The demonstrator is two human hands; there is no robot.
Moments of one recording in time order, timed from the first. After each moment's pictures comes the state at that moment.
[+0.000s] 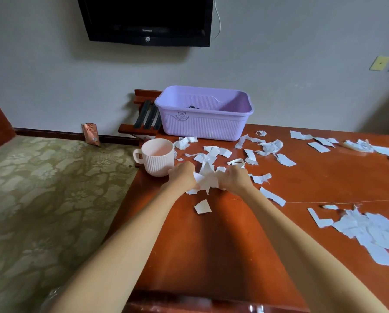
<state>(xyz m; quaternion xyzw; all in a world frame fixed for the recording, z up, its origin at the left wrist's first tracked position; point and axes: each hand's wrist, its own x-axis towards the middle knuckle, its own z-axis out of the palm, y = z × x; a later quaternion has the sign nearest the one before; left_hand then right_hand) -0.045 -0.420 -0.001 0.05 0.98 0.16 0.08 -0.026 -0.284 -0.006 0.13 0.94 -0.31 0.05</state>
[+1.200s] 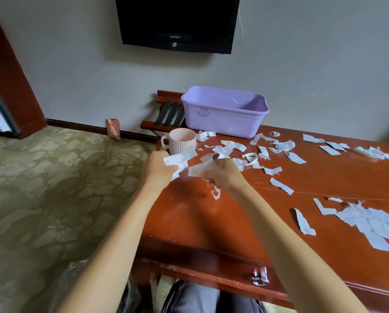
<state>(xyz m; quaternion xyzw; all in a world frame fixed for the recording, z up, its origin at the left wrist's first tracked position) 0.044 -0.511 0.017 -0.08 0.93 0.35 -0.12 0.059 -0.354 0.032 0.02 0.86 -0.50 0.07</state>
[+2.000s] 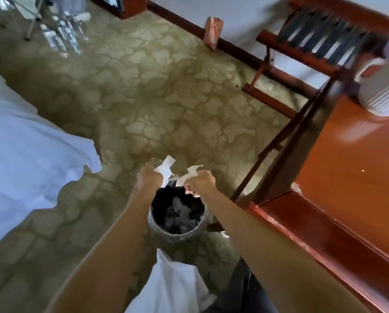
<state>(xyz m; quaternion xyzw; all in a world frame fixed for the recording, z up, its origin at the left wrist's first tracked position) 0.148 -0.793 -0.245 -0.52 0.72 0.45 0.05 0.099 -0.669 -0.212 0.07 0.82 -0.39 0.40</state>
